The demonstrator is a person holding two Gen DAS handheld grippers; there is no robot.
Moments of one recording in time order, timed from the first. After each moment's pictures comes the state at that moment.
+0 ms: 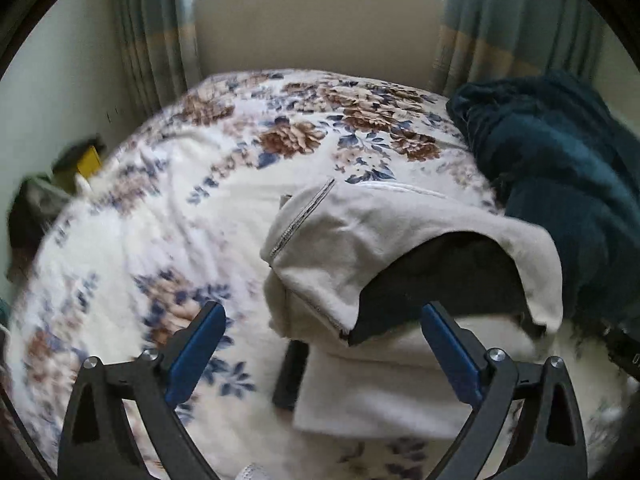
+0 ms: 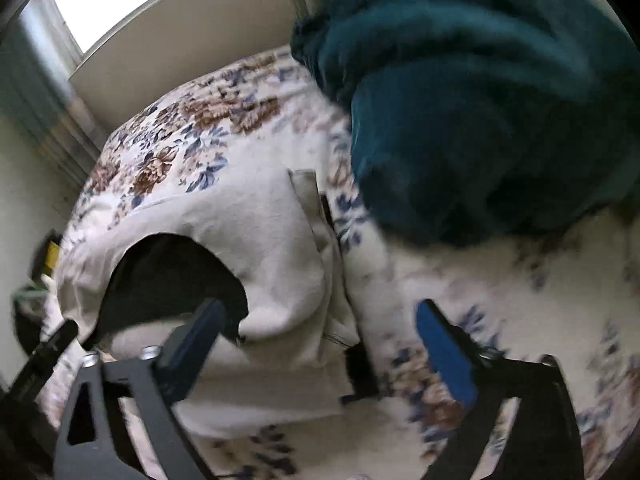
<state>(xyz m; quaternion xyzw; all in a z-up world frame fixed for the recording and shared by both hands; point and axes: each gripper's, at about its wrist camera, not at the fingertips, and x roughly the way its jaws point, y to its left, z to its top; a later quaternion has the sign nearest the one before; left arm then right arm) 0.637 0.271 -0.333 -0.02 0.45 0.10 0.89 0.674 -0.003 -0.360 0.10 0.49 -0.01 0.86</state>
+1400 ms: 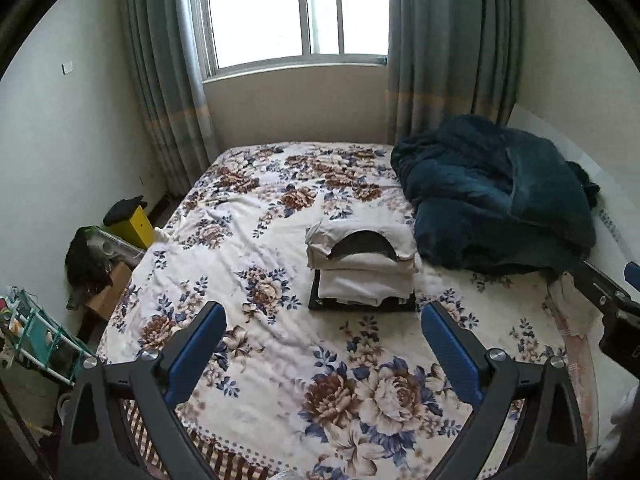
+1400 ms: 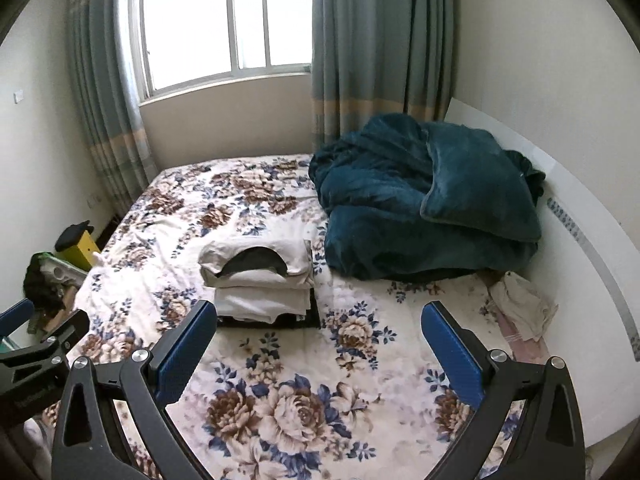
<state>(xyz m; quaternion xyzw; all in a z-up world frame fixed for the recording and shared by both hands) 0.312 0.201 -0.006 0.04 0.39 0.06 0.92 0.239 -0.056 0.074 0.02 0.36 0.01 0.93</state>
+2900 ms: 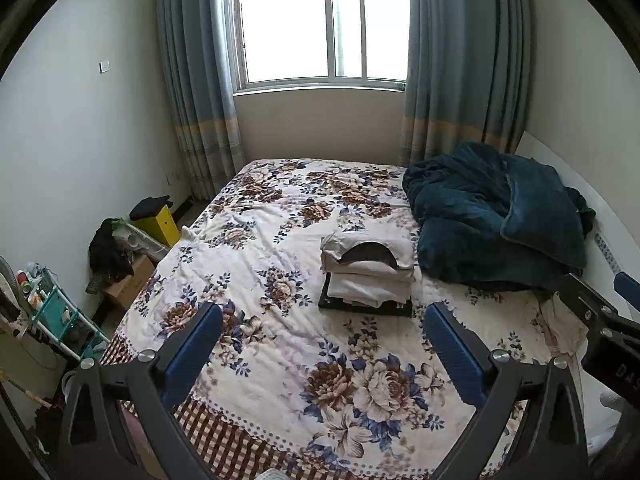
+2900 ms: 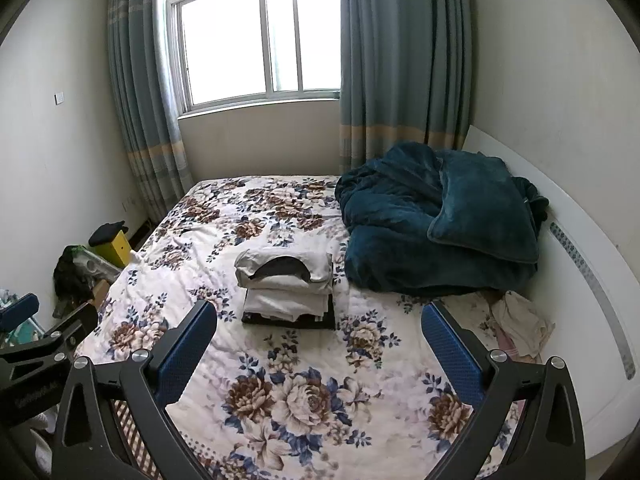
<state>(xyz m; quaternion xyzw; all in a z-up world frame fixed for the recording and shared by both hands) 0.235 0.185 0.048 0.02 0.37 0.10 0.92 0.149 -0.085 0.163 0.01 0.34 0.08 0.94</state>
